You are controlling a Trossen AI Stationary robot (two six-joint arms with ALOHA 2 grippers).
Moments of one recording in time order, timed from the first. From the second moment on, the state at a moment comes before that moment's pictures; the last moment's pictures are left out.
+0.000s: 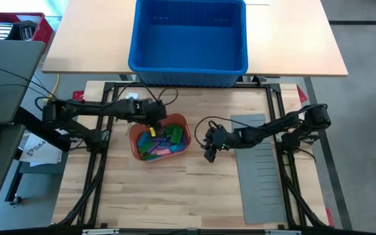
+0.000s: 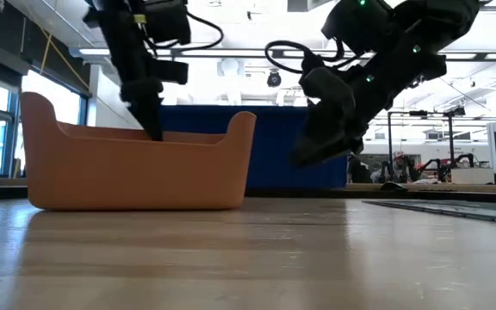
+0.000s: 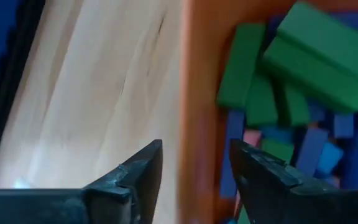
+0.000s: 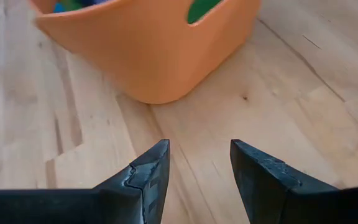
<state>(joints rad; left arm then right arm) 0.23 1.42 0.97 -0.70 -0.26 0.02 0.09 1.62 0.74 0.13 0.23 0.48</state>
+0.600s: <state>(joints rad) 0.20 1.49 0.98 -0.05 0.01 0.34 0.24 1.46 0.74 -0.16 0.39 0.67</state>
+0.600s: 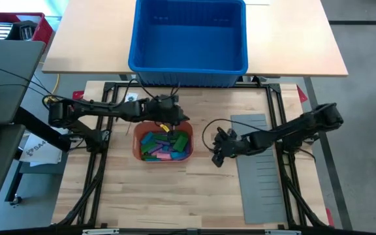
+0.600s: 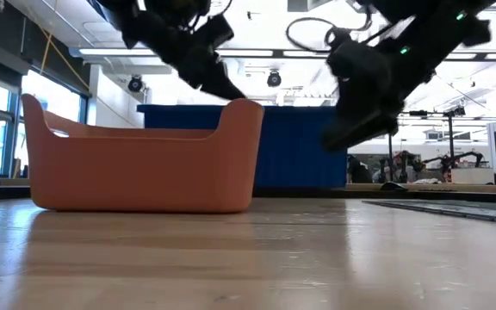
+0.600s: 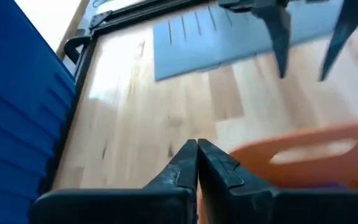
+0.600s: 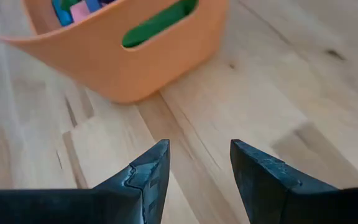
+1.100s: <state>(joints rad) 0.26 1.54 1.20 -0.75 -0.13 0.14 0.27 1.33 0.74 -0.23 0.47 0.63</state>
